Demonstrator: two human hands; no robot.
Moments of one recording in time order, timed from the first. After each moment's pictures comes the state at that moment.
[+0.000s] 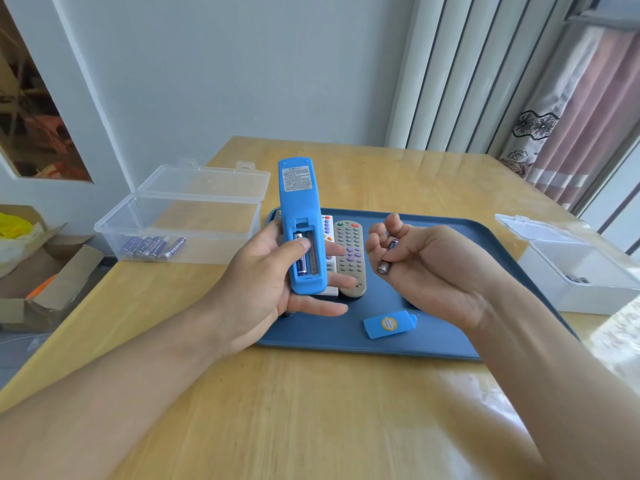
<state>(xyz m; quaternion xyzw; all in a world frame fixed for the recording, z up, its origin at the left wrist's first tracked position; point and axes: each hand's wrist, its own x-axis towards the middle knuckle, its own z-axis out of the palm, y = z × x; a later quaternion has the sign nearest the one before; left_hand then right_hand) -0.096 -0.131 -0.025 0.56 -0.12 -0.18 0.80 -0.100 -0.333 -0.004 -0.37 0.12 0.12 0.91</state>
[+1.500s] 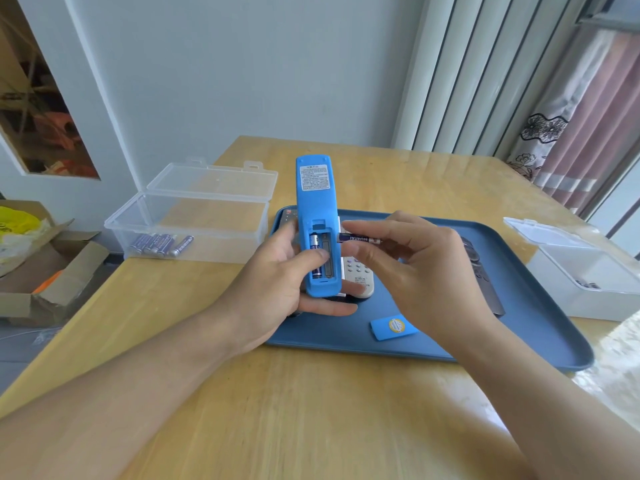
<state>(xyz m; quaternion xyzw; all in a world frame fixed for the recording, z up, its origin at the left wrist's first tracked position) -0.095 -0.132 -0.030 0.59 -0.16 -0.17 0.77 -0.116 -0.310 -0.021 -0.83 -0.12 -0.23 0.49</state>
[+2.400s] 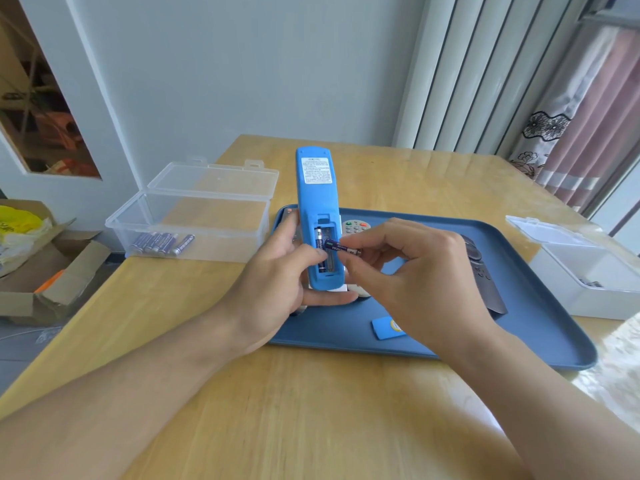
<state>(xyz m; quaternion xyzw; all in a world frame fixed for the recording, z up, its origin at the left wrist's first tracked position) -0.088 -0.132 -0.037 0.58 -0.18 -0.15 0.78 -0.124 -0.304 -0.021 -0.85 -0.18 -0.30 0.40</state>
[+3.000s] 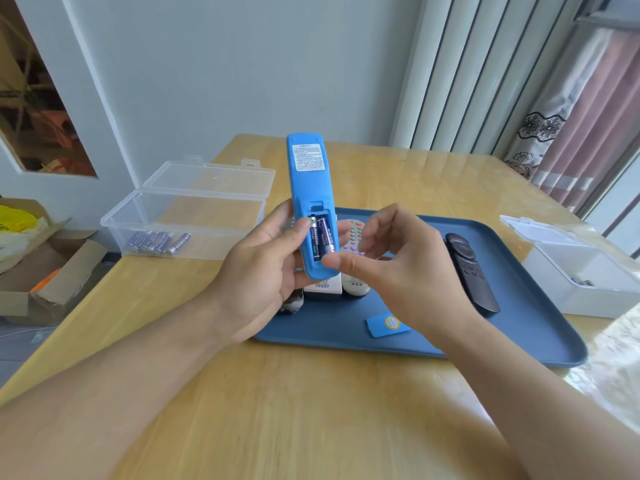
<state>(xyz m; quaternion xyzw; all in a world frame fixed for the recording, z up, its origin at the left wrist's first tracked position) -0.084 -0.131 -0.030 0.56 -0.19 -0.14 0.79 -0.118 -0.304 -0.018 -0.82 -0.06 -0.16 0.54</state>
